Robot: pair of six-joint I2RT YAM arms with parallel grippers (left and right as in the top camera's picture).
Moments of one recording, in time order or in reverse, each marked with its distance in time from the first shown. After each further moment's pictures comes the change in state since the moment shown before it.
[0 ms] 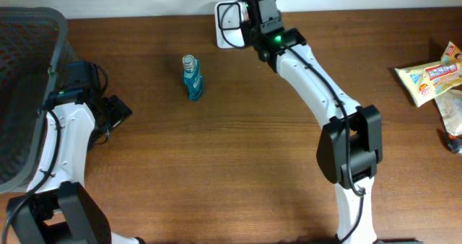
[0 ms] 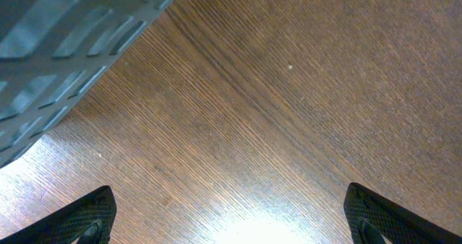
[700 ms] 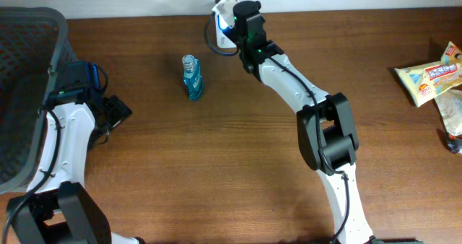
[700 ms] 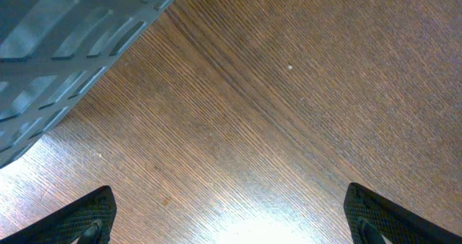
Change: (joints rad) left arm 0.000 0.000 0.000 0.001 0.000 0.000; right arm 0.037 0.194 0.003 0.460 -0.068 -0.525
